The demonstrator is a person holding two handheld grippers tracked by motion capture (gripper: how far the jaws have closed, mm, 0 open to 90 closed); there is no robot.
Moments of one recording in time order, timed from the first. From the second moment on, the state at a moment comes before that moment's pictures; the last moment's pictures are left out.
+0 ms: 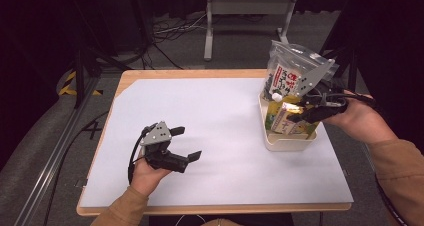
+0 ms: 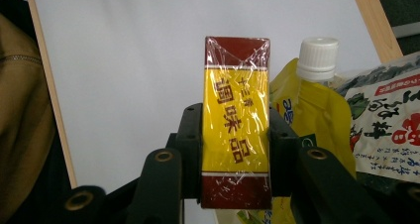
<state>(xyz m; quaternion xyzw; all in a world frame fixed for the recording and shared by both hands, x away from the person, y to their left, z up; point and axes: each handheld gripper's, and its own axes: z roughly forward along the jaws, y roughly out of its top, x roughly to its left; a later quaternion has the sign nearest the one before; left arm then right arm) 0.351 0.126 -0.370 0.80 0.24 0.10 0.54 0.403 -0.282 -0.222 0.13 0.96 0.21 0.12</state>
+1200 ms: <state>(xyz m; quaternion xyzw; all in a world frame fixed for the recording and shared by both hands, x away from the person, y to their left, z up) 0.355 0.127 -0.376 0.80 0.26 0.10 0.53 0.418 -0.288 -0.256 0.11 0.98 0.14 0.09</state>
